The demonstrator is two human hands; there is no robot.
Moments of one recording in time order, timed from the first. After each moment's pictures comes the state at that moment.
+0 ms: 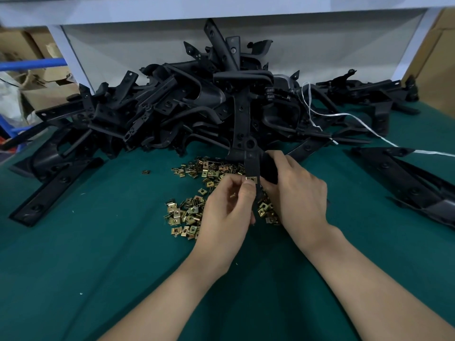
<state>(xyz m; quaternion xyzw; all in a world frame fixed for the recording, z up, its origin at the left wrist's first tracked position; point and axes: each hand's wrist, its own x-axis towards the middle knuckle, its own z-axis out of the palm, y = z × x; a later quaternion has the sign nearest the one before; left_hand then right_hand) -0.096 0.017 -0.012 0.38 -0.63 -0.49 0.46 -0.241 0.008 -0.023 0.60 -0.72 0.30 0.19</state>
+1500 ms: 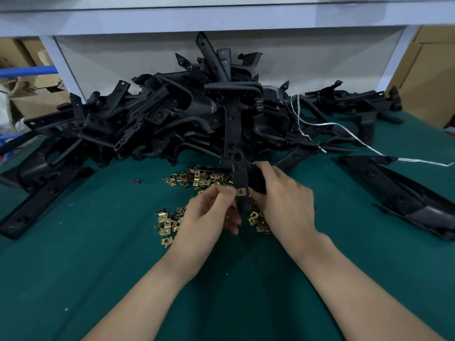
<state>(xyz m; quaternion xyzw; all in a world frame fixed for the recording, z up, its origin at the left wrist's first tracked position) -0.083 -0.005 -0.015 0.35 -0.58 -0.60 0.43 -0.243 0.008 -0.024 0.61 -0.70 0.30 0.20</state>
